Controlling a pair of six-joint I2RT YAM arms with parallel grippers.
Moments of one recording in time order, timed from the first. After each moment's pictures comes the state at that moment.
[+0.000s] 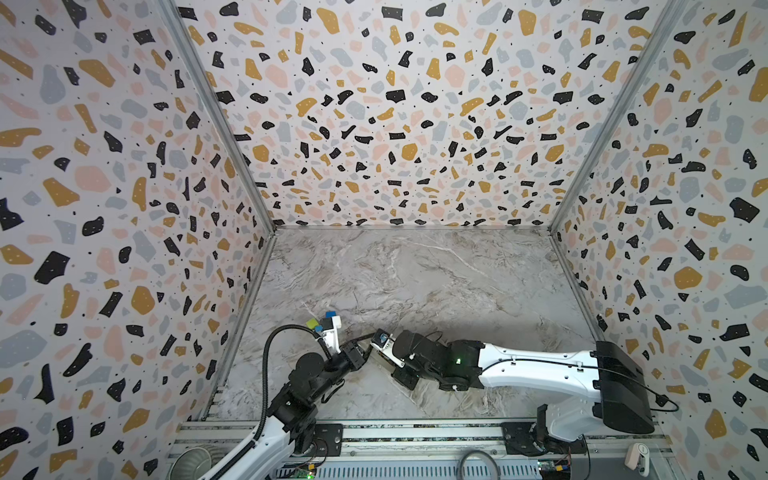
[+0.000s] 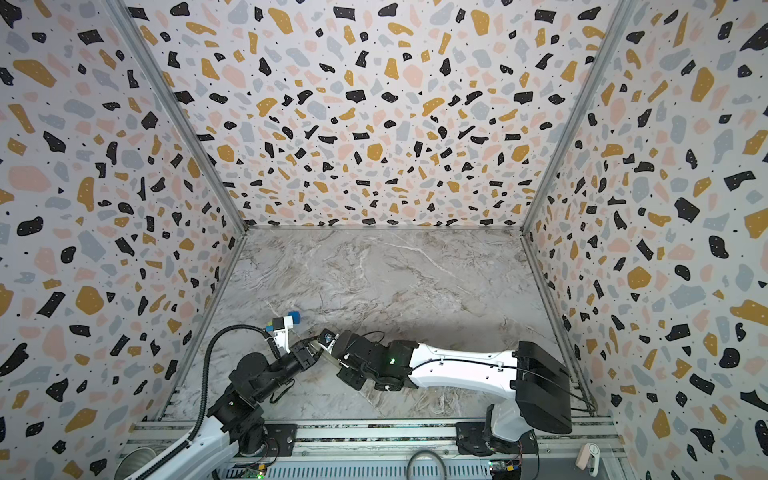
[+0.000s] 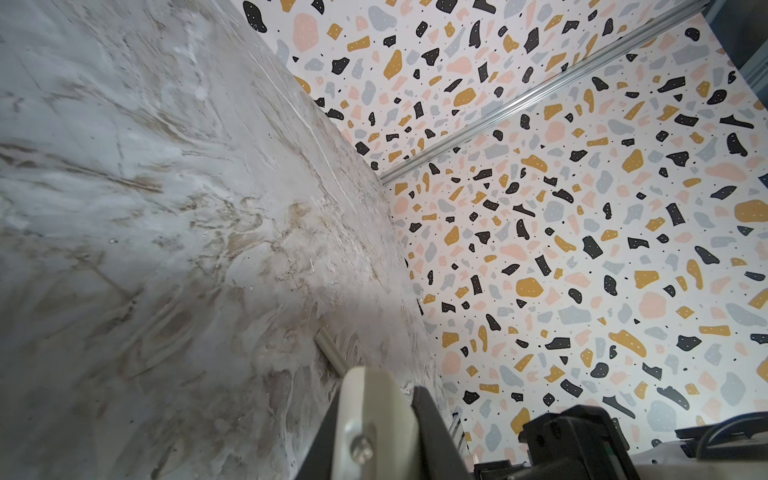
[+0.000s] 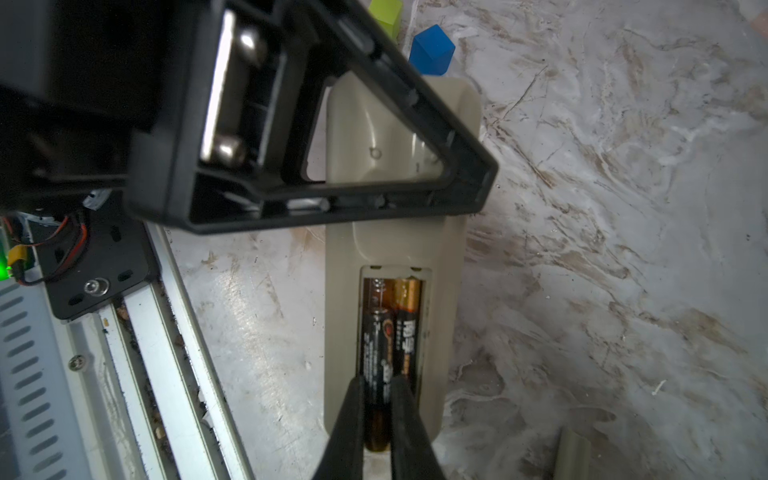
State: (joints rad) left arm -0.56 0.45 0.01 0.35 0.25 -1.08; right arm 1.29 1.51 1.09 -0.41 0.17 0.11
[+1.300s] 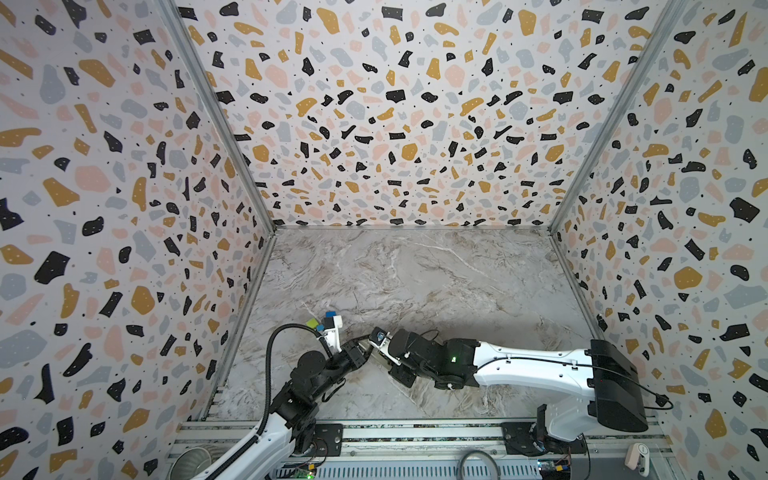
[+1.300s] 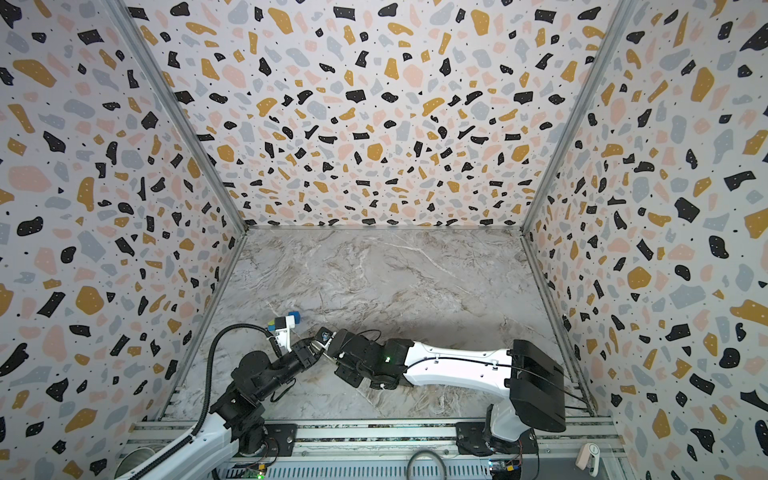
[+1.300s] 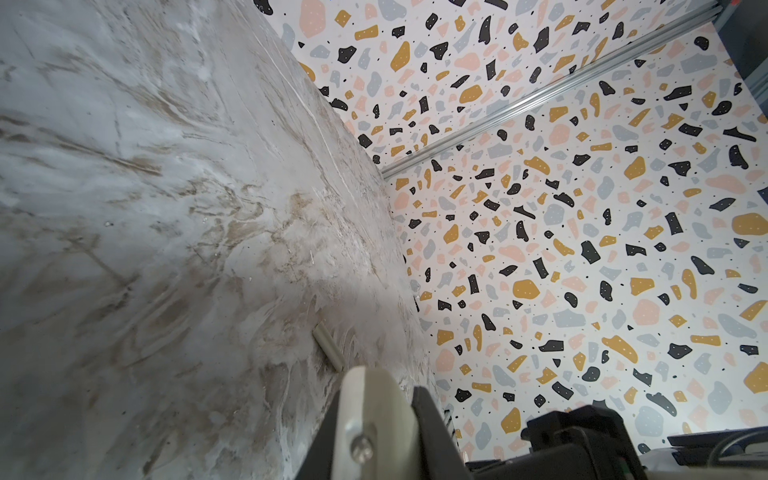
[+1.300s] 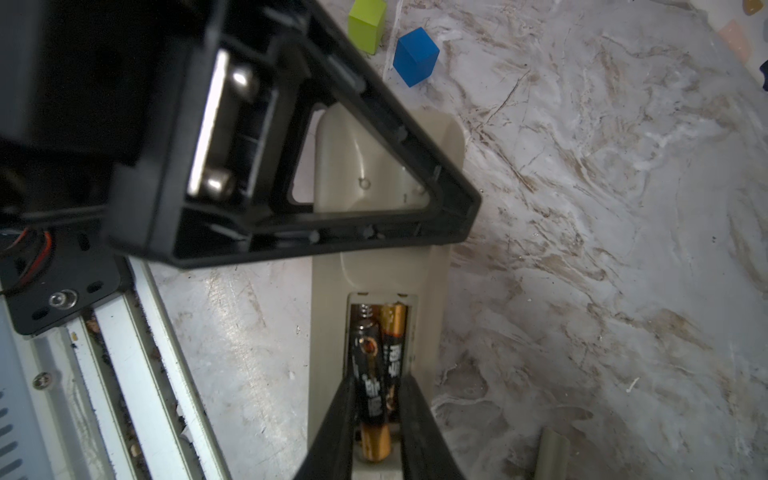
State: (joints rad) left arm -0.56 0.50 0.01 0.40 0.27 -1.13; right arm 1.30 1.54 1.12 -0.43 0.20 0.10
